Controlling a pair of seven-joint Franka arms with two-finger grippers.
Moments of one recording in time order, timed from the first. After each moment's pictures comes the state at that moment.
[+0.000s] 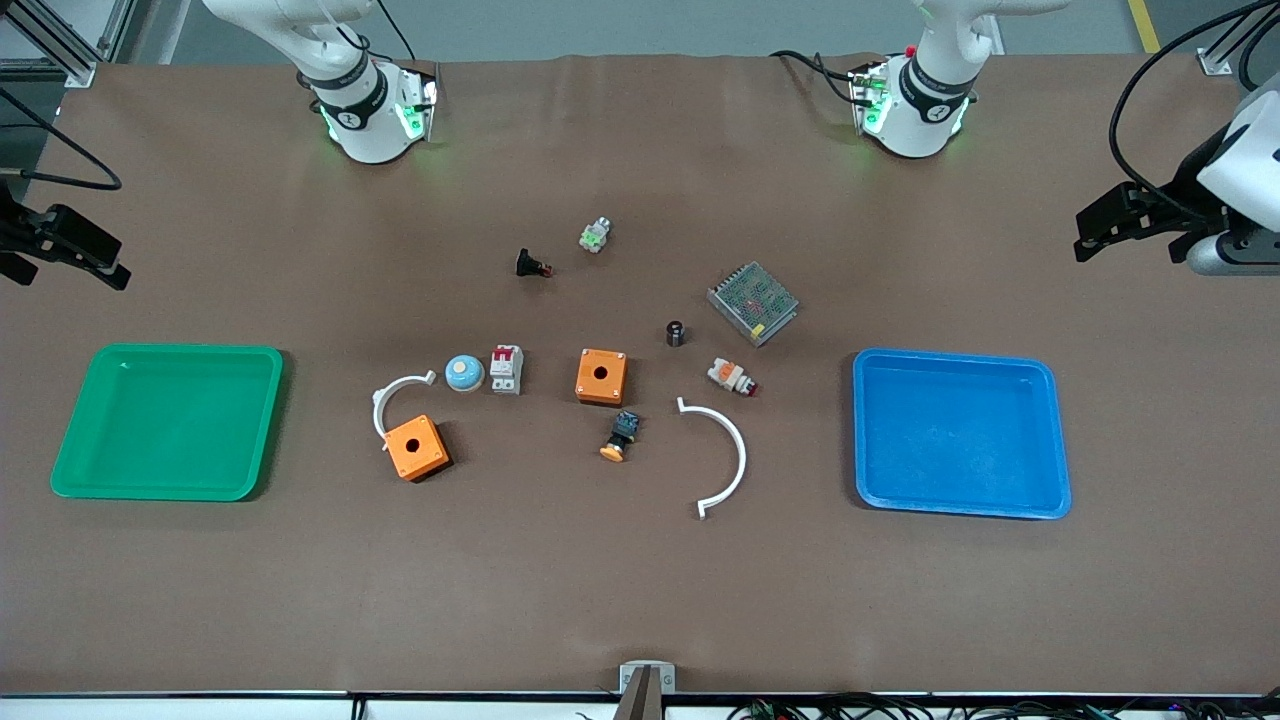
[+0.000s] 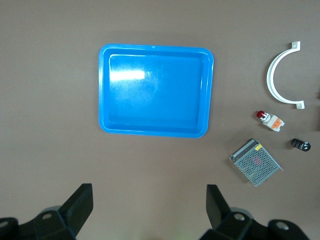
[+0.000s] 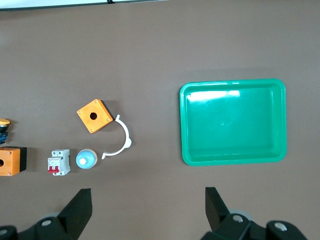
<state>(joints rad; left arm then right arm) -0.03 0.00 -0.06 -1.51 0.01 1.51 -0.06 0.02 0.00 -0.05 -1.52 -0.01 1.60 0.04</state>
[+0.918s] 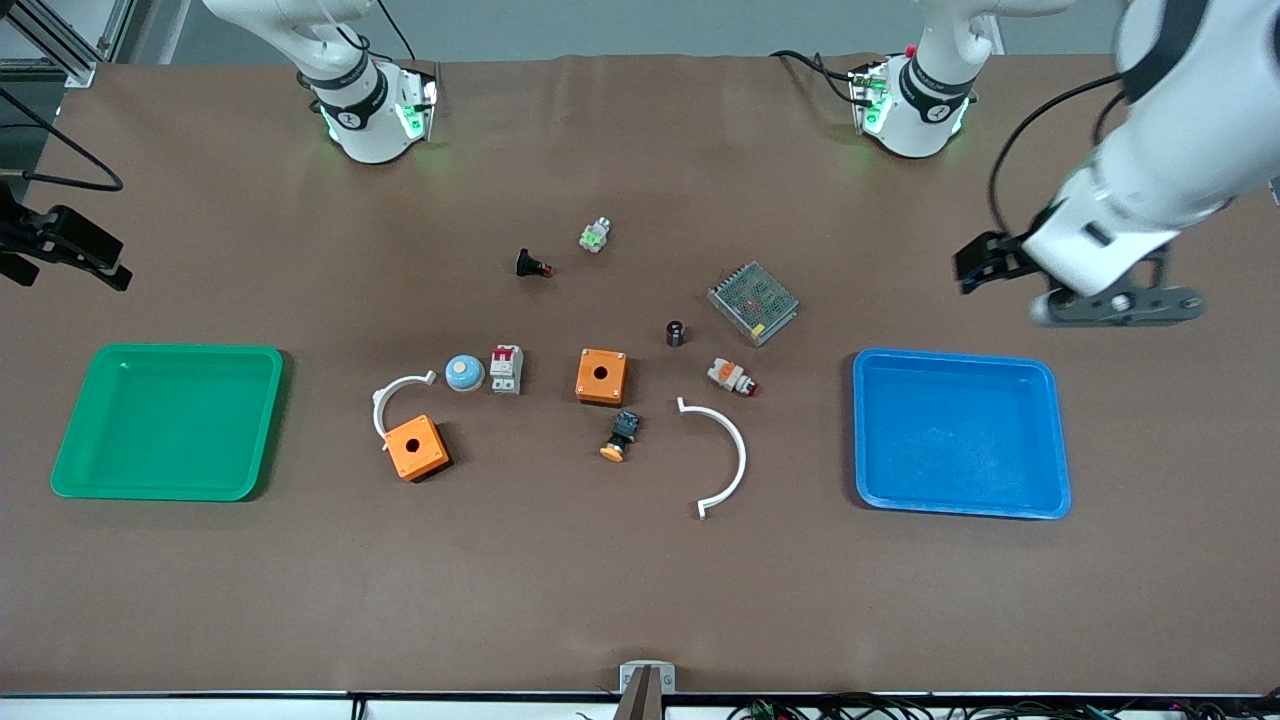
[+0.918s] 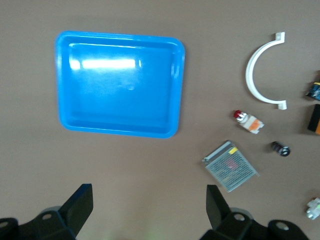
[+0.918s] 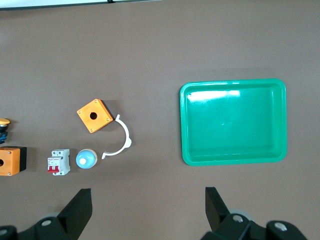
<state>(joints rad) -0.11 0.14 -0.20 -1.51 0.02 1.57 -0.31 0.02 0.00 -0.05 -1.52 -0.01 1.60 0.04</state>
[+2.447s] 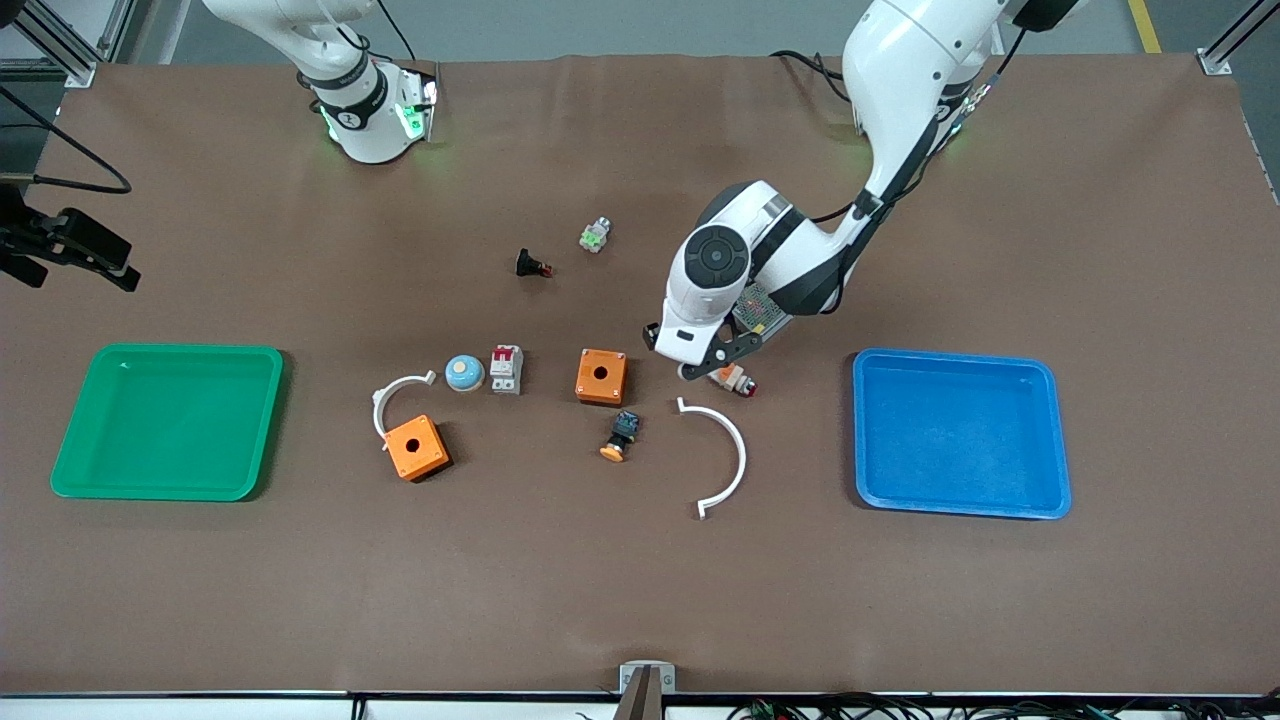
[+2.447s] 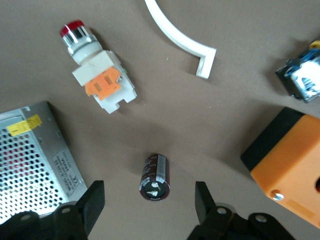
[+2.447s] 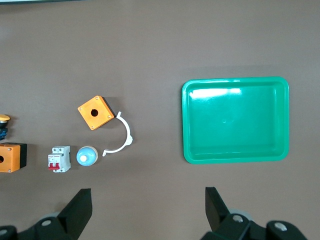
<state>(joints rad) -0.48 0.63 -0.31 -1.71 0.02 2.24 -1.20 0.02 0.00 -0.04 -1.51 -0.01 1.59 0.04</state>
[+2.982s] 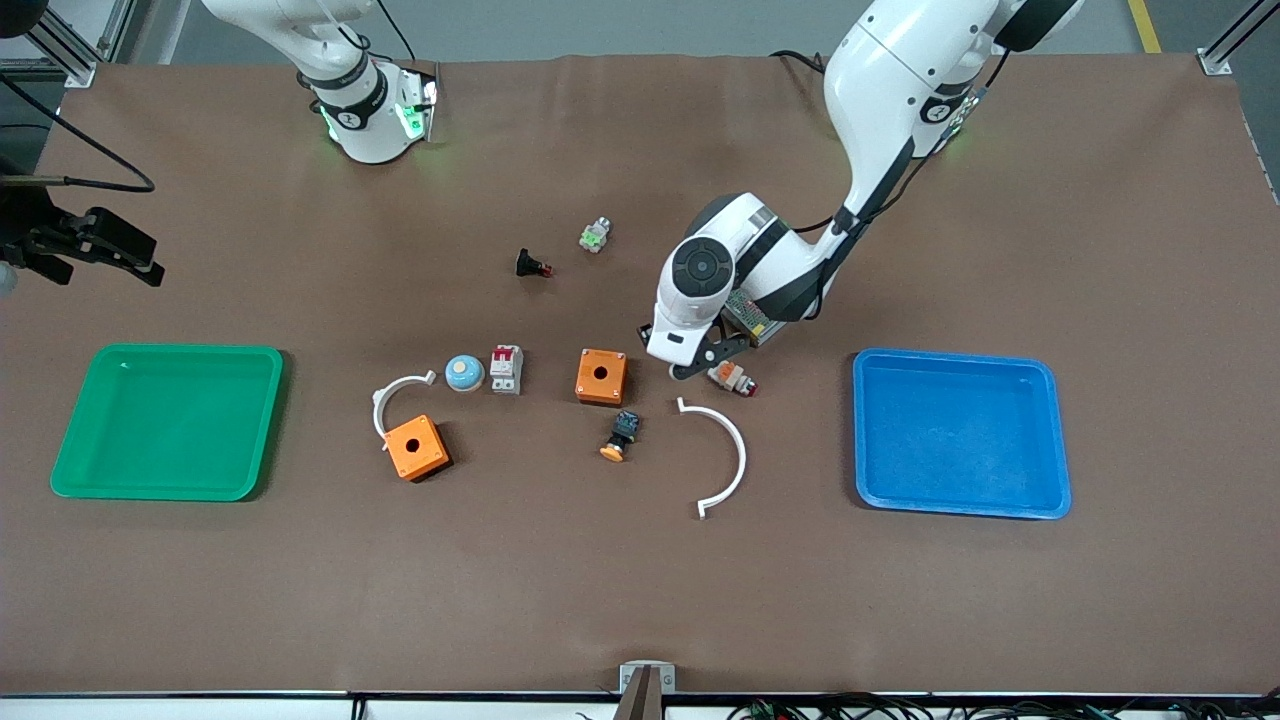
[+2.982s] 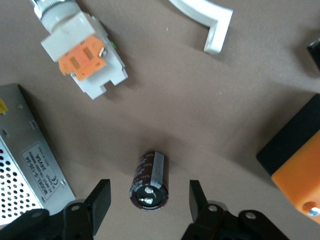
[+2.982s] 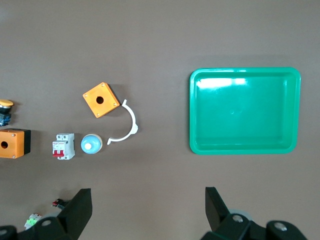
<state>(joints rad) -0.51 0.68 -0.31 -1.71 0.02 2.28 -1.23 0.04 0.01 -0.03 -1.51 0.01 1.54 0.04</state>
